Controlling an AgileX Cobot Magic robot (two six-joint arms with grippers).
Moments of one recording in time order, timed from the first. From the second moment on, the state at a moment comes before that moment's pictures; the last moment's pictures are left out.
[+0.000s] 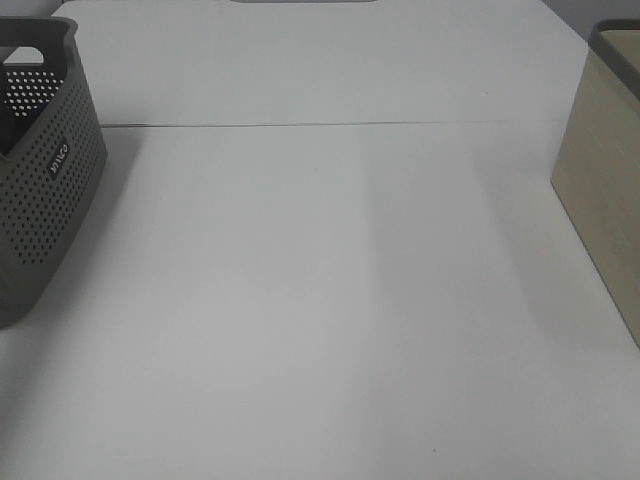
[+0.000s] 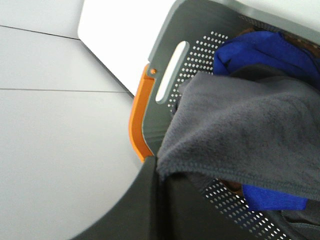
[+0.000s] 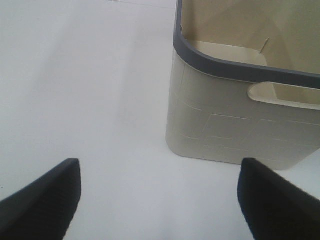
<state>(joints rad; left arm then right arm) 0.09 1.52 -1.61 0.07 0.81 1.17 -0.08 0.00 -0.50 -0.01 1.06 -0.08</state>
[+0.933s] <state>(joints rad) -0.49 1.50 -1.91 0.20 0.82 1.08 -0.08 0.04 -0.50 0.01 1.06 -0.08</state>
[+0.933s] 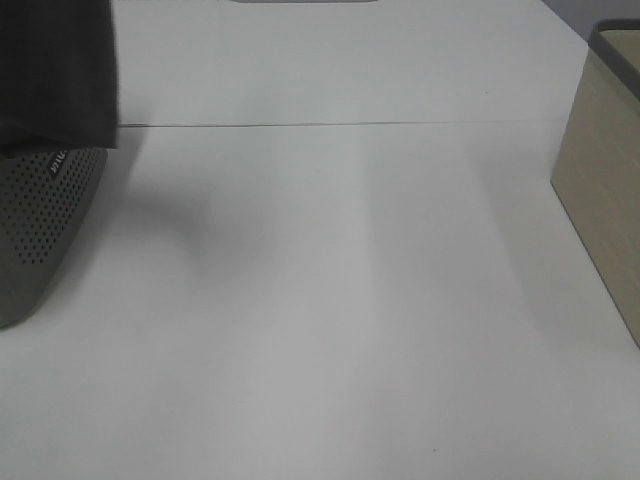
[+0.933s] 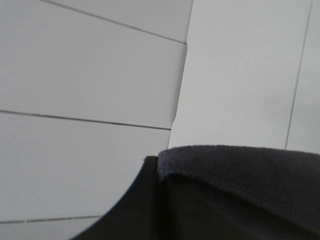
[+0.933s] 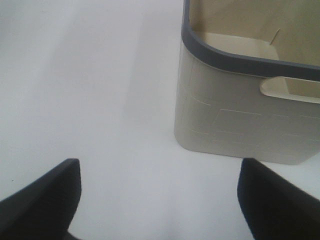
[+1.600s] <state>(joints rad) -0.77 1.89 -2.12 0.21 0.81 0.85 -0.08 0.61 -0.51 0.52 0.60 -0.50</state>
